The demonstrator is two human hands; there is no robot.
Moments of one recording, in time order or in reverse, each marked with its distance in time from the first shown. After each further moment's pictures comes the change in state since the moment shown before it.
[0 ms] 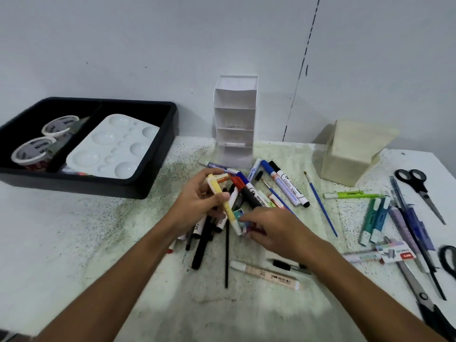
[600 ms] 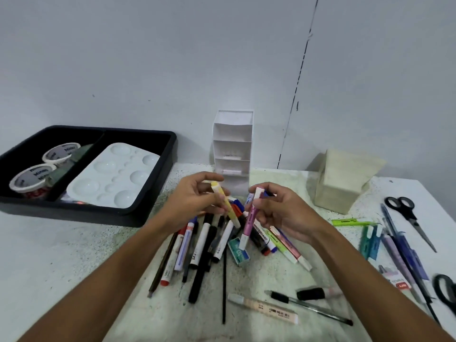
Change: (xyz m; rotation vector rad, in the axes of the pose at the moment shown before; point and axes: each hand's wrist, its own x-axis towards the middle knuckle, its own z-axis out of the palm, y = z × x) left_hand 0.032 0.045 -0.015 -0.008 -0.073 0.073; right_hand 0.035 0.016 -0.059 1.340 0.129 0.296
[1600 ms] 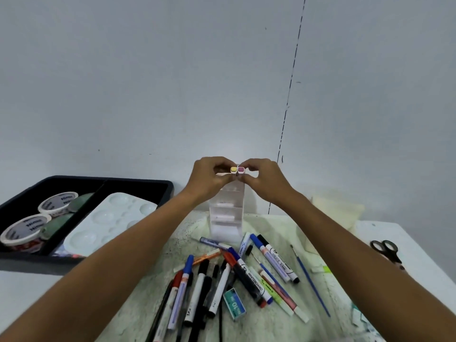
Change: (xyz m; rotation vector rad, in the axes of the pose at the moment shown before) left_hand 0.109 0.084 0.007 0.477 0.183 0.457; right_hand 0.083 -0.115 0.003 -1.032 0.357 -0.585
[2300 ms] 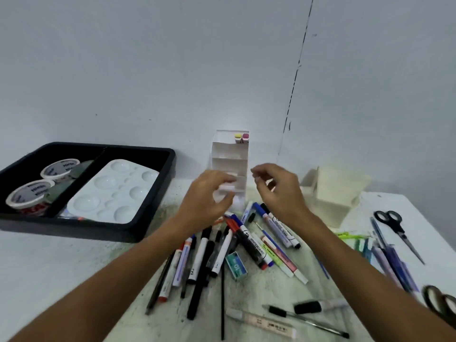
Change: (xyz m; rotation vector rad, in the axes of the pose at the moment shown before) left_hand -0.106 -0.034 0.016 0.311 0.014 0.240; right_hand -0.092 0.011 0.030 0.097 0.174 -0.029
